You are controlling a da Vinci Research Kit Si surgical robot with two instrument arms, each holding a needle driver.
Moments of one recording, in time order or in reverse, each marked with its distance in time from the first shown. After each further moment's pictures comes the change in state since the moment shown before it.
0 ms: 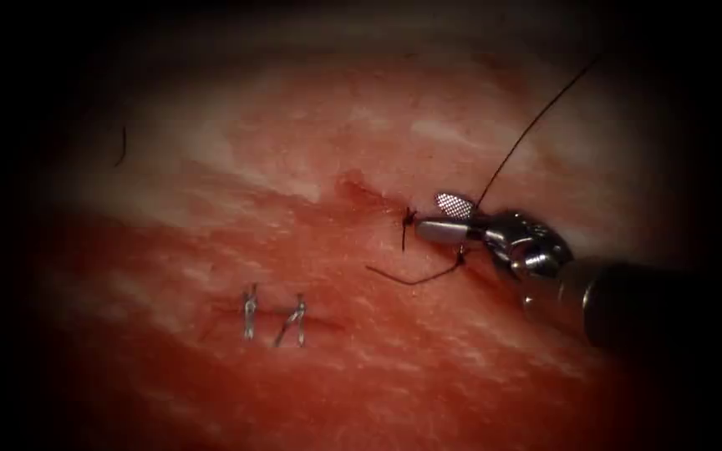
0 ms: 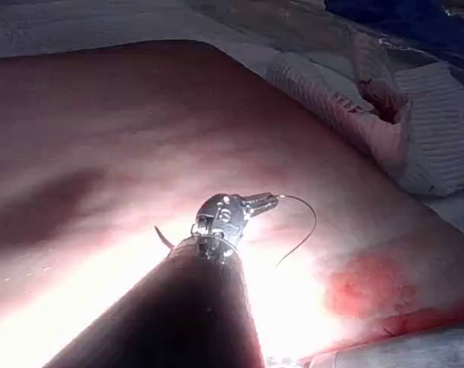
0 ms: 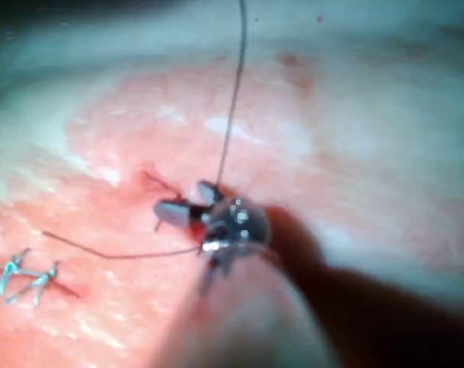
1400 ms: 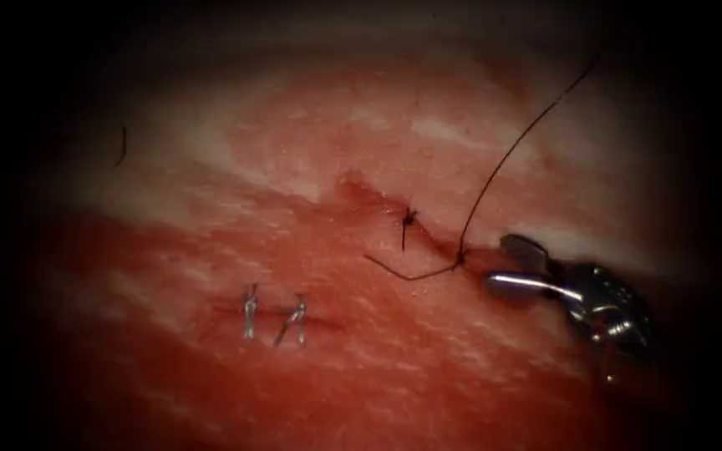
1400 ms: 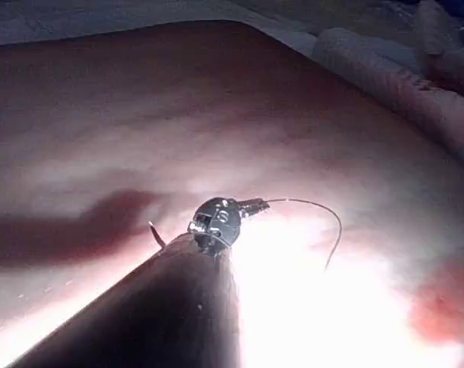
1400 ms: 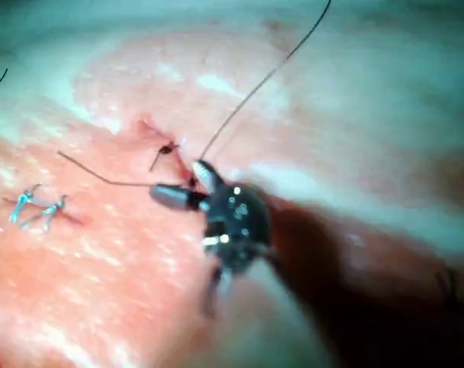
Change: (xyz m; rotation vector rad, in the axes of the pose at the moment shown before) right arm 0.001 -0.003 -0.010 0.045 0.059 -0.021; left arm -0.014 -0.014 0.001 0.120 -0.173 -0.006
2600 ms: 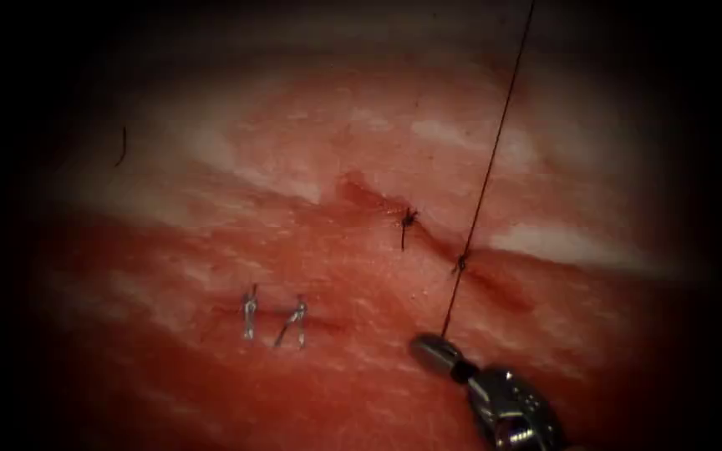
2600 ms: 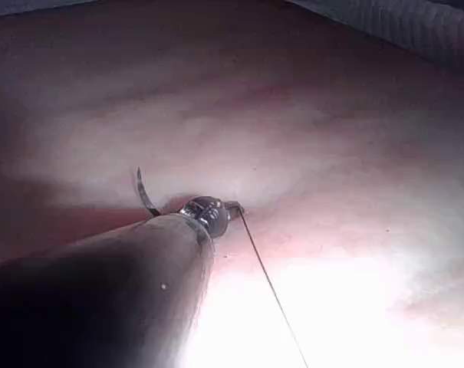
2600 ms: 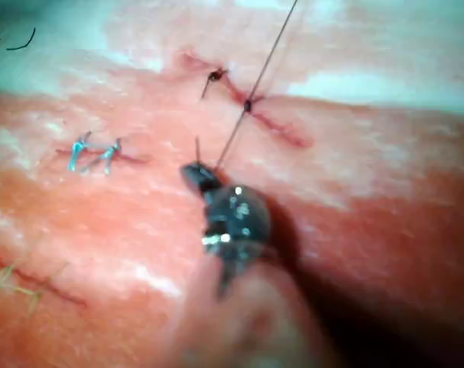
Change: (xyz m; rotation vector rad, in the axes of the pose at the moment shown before) right arm -0.013 -0.010 0.001 -0.112 -0.056 -0.005; left arm -0.023 -0.029 0.024 0.265 -0.364 0.243
